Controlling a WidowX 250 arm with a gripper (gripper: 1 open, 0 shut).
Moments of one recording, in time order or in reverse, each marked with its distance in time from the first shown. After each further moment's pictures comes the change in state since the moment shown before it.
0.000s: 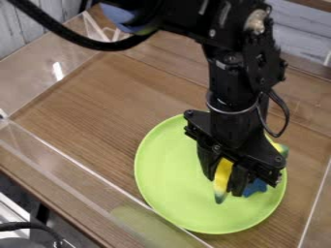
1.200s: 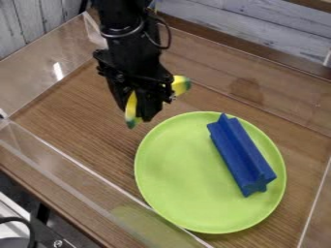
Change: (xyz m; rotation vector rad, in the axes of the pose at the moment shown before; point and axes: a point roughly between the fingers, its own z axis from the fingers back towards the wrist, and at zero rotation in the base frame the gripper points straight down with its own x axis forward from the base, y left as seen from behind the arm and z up) arm -0.001 0.113 0.030 0.007 -0.027 0.111
